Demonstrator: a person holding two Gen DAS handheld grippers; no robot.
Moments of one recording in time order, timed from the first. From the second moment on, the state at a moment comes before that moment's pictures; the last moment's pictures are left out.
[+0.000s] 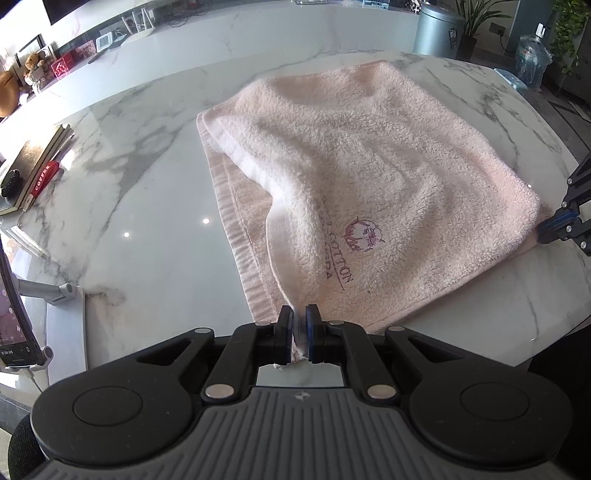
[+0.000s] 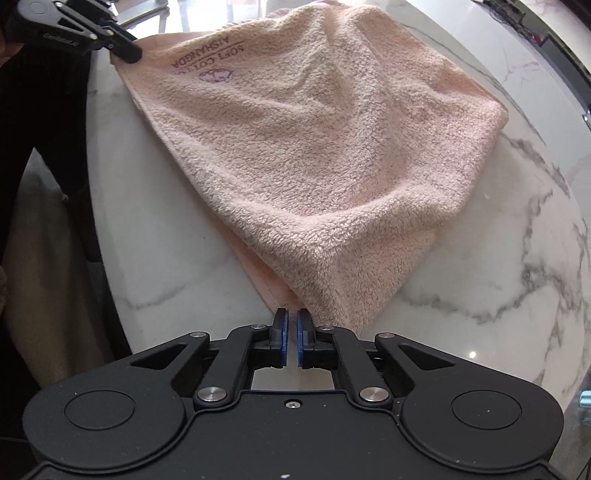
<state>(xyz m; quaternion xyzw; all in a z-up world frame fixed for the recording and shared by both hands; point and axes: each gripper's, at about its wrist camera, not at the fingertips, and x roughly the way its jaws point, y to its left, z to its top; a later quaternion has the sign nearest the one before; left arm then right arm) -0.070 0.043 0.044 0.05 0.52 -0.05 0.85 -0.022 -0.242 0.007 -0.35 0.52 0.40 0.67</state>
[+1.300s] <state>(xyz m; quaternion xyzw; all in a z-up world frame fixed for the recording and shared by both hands) -0.072 0.058 0.016 0.05 0.56 -0.03 0.83 0.030 -0.254 0.029 -0.35 0.52 0.39 0.67</state>
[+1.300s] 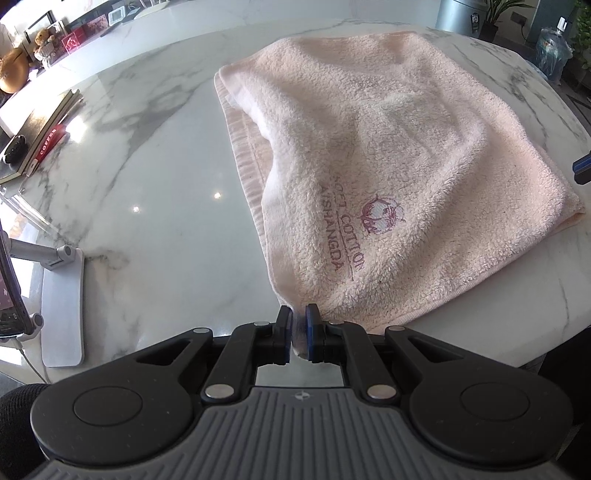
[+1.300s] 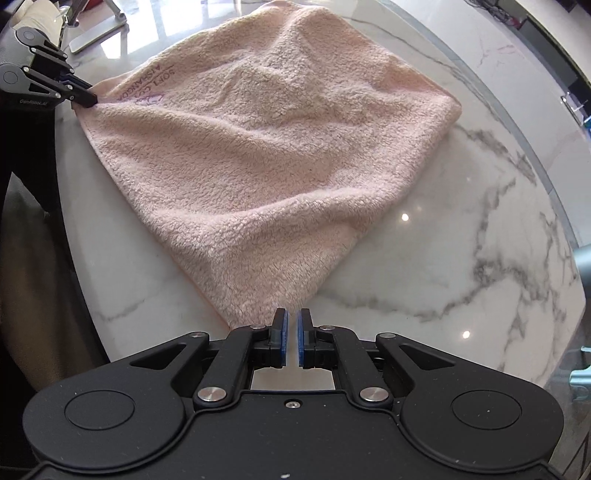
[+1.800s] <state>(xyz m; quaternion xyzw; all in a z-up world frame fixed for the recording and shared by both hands) -0.067 0.060 0.014 0.04 0.56 -0.03 0.83 0.032 -0.245 0.001 -0.36 0.54 0.39 0.66</state>
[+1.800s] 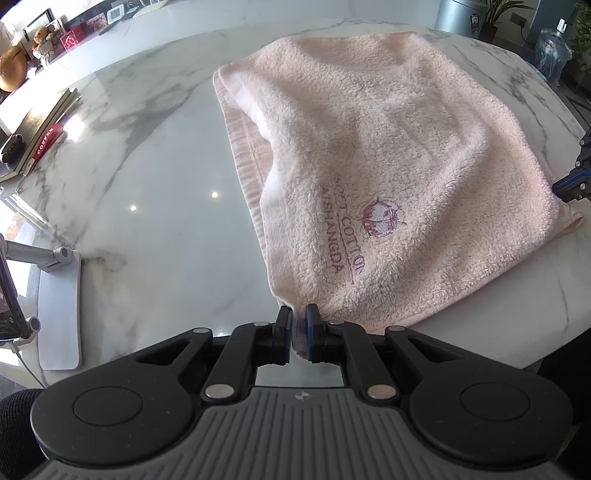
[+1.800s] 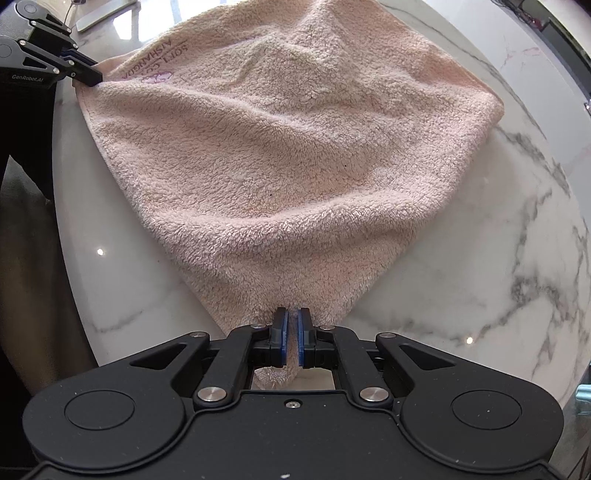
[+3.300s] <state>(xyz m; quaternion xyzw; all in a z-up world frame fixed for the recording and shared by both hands) 0.072 0.060 0.048 0.01 0.54 -0.18 0.82 0.110 -0.233 0.039 -0.30 0.56 0.28 0.72</state>
